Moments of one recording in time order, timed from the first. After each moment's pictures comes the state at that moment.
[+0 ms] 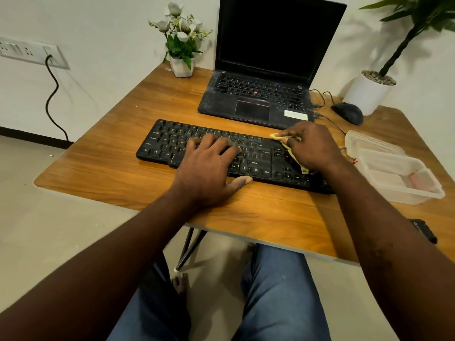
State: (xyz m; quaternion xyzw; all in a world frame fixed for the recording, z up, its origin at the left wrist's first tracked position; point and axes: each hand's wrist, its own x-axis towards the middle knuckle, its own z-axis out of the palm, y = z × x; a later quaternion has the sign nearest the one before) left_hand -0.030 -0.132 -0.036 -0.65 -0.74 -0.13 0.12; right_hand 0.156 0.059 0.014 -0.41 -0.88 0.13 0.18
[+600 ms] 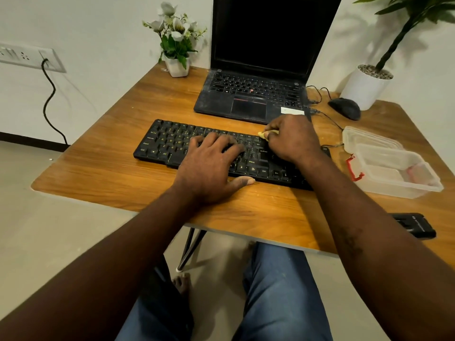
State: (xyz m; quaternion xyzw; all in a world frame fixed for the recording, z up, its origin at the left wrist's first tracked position) left_hand -0.026 -0.122 -0.035 -0.66 -0.73 -0.11 0.10; right_hand 0.120 0.041 0.014 -0.44 -0.88 0.07 0.19
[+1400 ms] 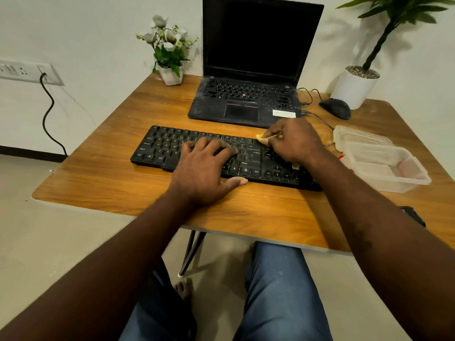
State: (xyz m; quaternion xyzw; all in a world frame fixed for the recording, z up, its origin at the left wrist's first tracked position) left_hand -0.023 -0.126 -0.030 -0.65 -0.75 -0.13 0.09; right_hand 0.146 0.053 0.018 -0.42 -0.89 0.10 0.16
